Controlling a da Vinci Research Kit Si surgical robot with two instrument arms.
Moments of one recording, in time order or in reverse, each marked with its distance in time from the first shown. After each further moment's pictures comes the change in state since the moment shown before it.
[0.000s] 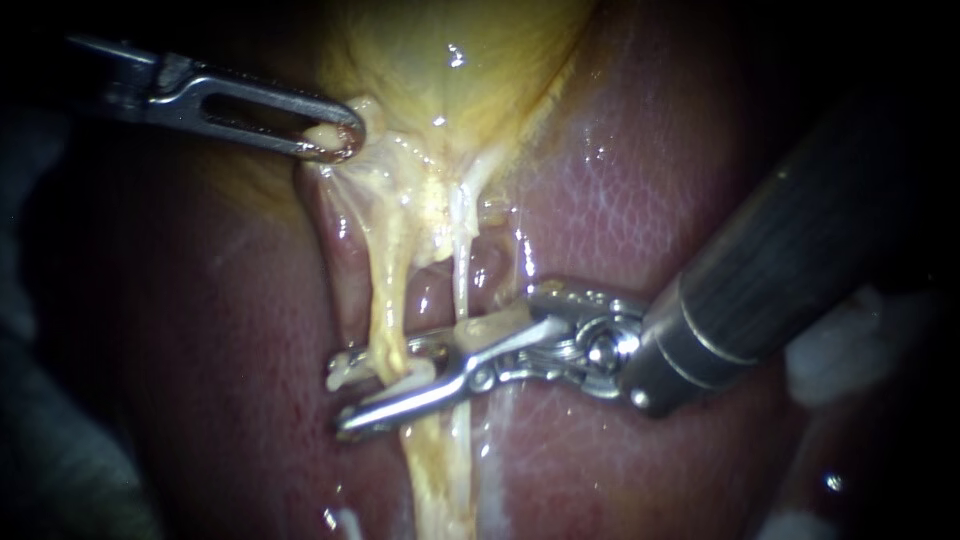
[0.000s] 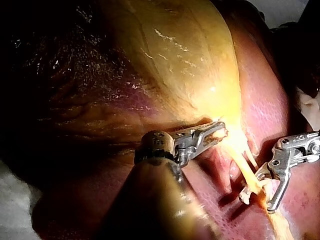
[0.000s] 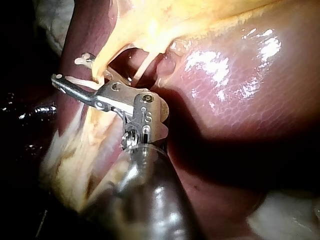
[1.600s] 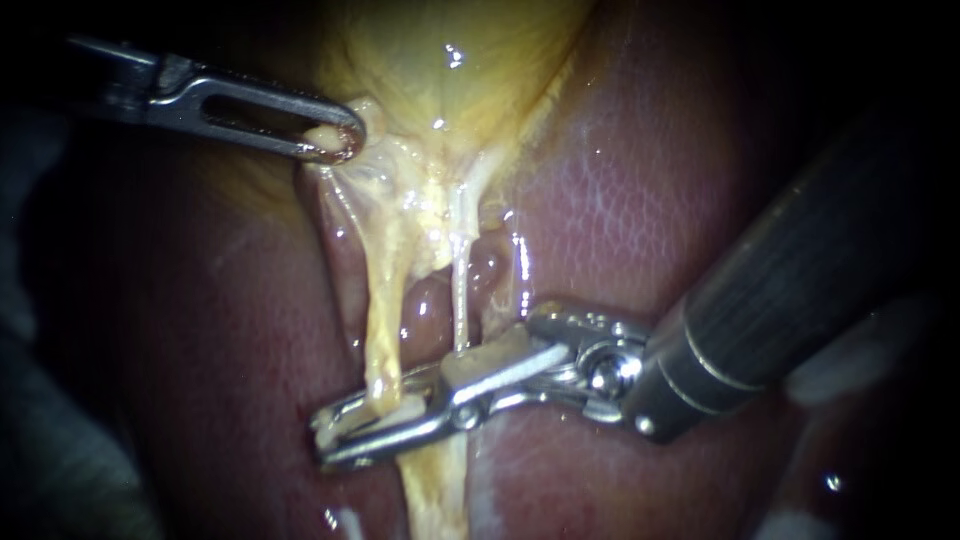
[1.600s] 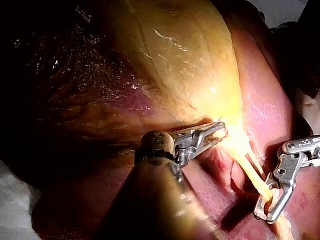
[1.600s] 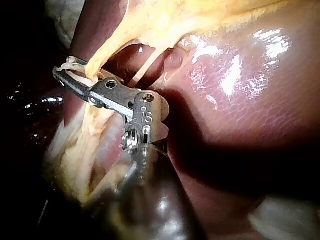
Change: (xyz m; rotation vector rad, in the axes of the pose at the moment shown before) right arm 0.000 -0.002 0.001 0.130 -0.047 -0.063; left arm 0.000 0.000 0.000 0.000 0.000 0.000
